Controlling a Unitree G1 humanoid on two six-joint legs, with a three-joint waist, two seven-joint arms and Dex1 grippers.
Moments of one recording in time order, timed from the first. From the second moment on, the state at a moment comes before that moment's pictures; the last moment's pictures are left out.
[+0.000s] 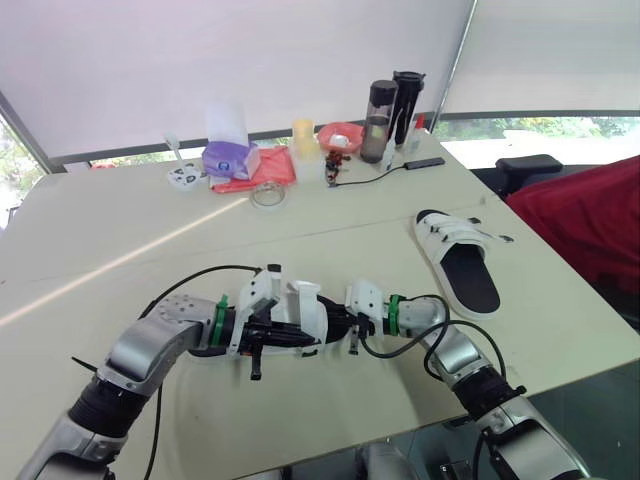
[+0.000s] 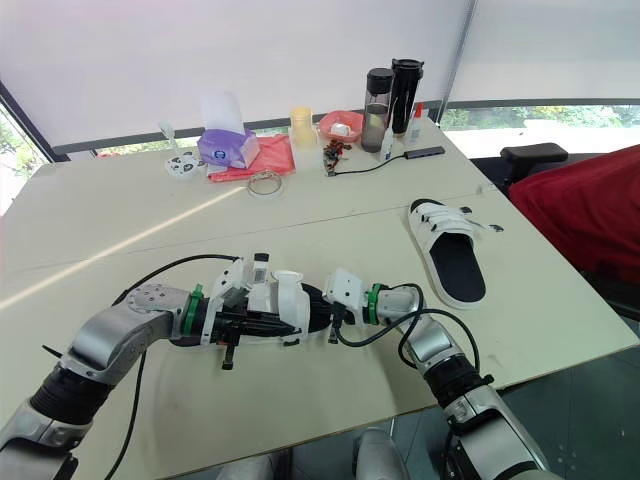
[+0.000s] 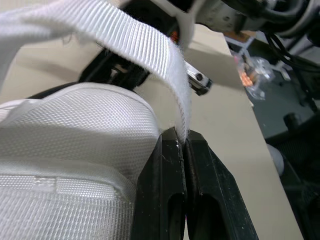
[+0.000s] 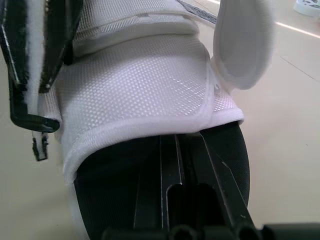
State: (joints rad) left arm -0.33 0.67 -0.25 -0.21 -0.51 0.66 -1.11; right arm -0.45 -0.36 0.38 0.36 0.08 -0.13 0.96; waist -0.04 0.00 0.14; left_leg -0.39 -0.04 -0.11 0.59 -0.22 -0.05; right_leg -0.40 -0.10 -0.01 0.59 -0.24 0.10
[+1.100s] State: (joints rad) left arm 0.07 0.60 -0.06 -0.46 -0.57 0.62 -0.86; right arm -0.46 -0.36 0.38 0.38 0.08 -0.14 0.96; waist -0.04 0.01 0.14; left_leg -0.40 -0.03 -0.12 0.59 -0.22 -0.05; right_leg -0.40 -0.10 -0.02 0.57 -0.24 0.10
